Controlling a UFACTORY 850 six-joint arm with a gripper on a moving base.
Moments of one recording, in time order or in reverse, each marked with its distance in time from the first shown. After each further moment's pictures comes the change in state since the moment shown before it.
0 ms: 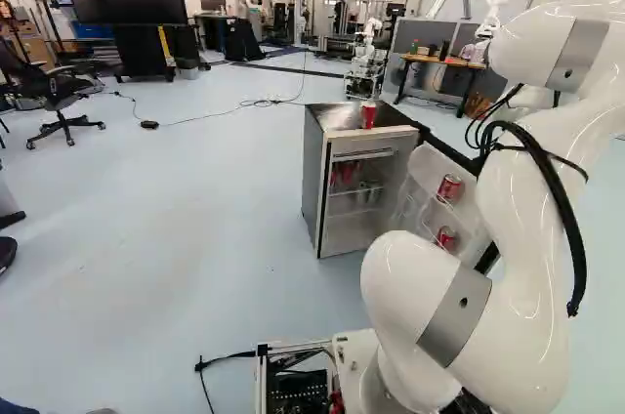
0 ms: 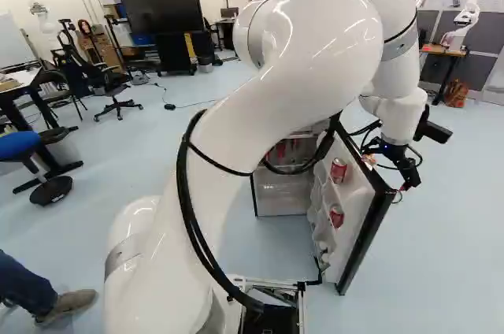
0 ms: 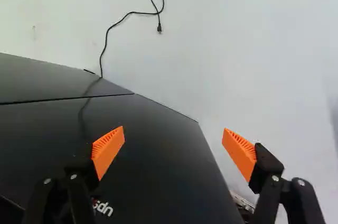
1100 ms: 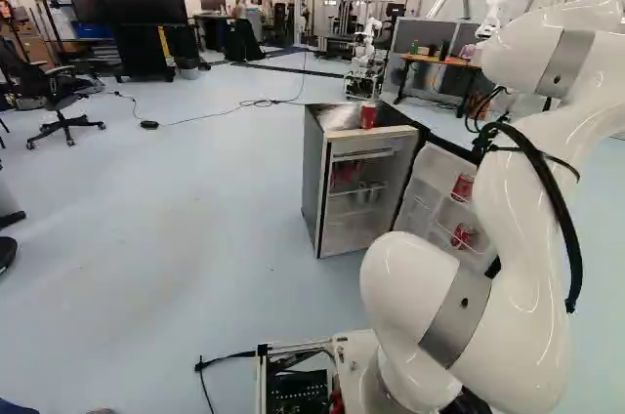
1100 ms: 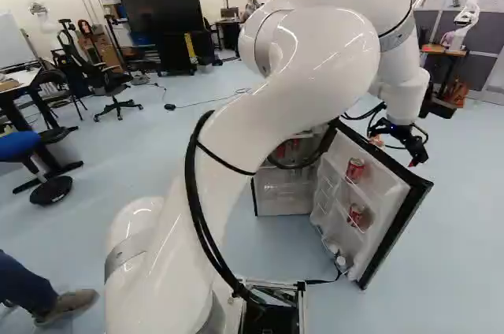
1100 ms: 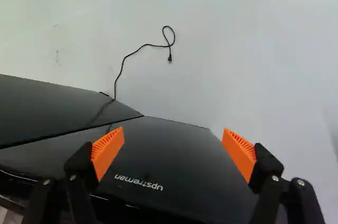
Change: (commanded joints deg) arm 2.0 -4.5 -12.3 1.2 -0.4 0.0
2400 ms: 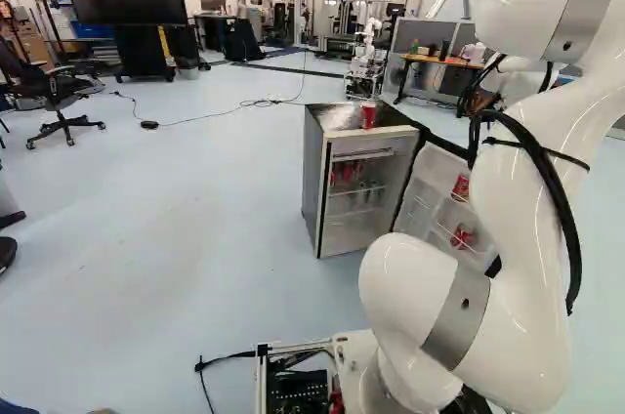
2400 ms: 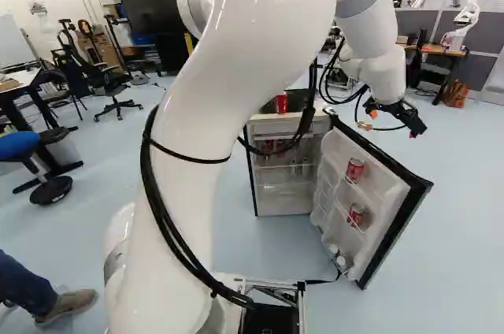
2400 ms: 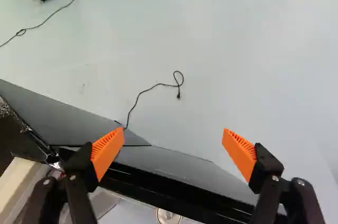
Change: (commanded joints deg) arm 2.9 13.2 11.7 0.0 12.9 0.0
